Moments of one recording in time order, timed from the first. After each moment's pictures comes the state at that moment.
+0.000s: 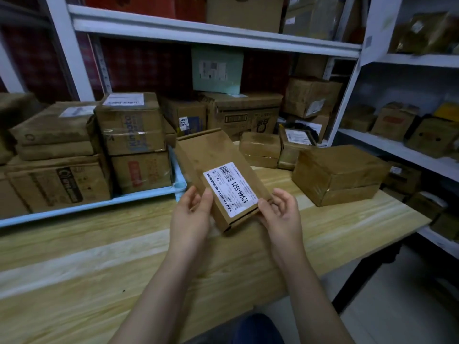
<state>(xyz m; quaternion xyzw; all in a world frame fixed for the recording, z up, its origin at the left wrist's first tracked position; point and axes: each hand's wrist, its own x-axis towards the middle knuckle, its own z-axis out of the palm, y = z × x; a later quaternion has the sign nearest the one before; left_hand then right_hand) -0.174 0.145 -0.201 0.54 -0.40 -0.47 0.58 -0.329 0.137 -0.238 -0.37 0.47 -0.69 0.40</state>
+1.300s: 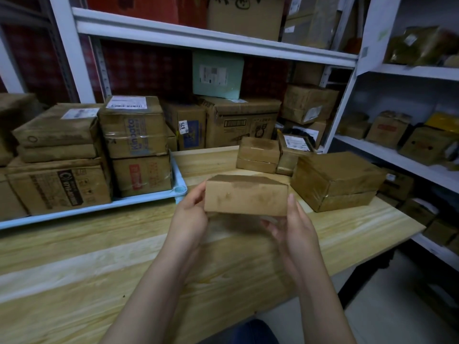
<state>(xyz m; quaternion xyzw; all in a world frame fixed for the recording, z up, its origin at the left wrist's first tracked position) -0.164 0.148 -0.178 0.50 -0.43 -0.53 0.53 -0.333 0.173 -0.201 -0.38 0.48 -0.65 0.45</state>
